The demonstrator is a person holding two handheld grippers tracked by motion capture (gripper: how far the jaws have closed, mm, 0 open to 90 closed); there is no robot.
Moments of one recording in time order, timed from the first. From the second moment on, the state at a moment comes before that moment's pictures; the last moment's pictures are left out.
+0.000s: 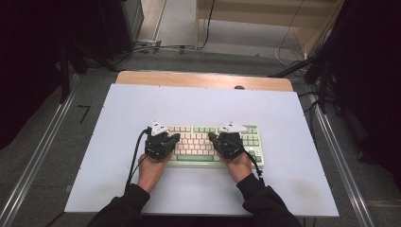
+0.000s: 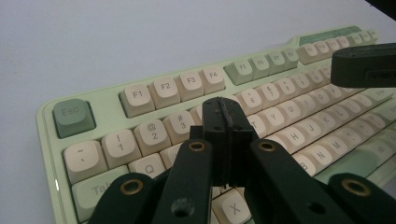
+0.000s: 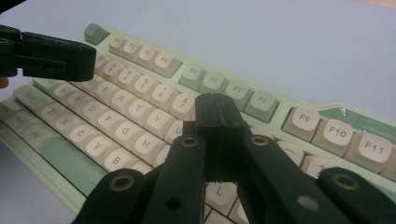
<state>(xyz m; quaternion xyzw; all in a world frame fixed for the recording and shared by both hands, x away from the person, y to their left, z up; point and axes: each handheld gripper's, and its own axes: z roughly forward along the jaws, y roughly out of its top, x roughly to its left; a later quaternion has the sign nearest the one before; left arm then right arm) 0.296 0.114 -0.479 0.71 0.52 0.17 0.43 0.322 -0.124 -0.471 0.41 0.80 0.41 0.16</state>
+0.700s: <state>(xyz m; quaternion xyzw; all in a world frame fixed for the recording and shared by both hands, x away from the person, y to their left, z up) 0.301 0.105 -0.480 0.72 0.52 0.17 0.44 0.321 -0.125 -0.469 0.41 0.80 0.41 0.16</state>
